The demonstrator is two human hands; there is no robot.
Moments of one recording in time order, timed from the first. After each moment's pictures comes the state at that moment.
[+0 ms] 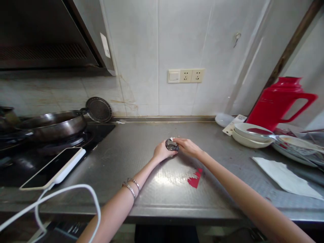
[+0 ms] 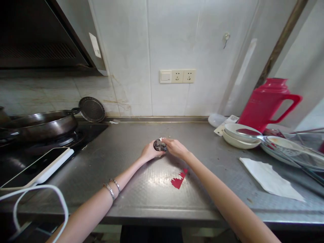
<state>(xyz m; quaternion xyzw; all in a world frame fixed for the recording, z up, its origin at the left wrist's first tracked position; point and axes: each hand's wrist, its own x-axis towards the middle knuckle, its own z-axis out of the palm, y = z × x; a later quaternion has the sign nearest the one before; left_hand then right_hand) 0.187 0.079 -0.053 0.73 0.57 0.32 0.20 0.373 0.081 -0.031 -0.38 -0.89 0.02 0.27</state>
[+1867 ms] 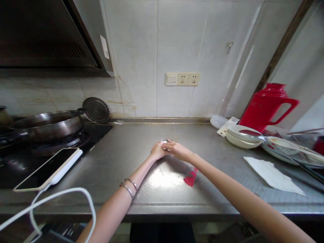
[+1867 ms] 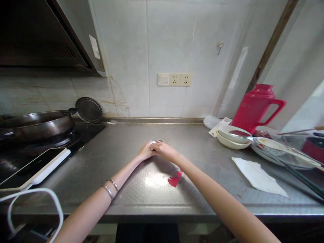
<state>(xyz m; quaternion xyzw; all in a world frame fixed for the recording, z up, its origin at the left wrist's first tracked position) 0.178 0.091 -0.056 0.78 0.48 0.31 0.25 0.336 0.061 -0.015 -0.24 -0.95 0.03 0.21</state>
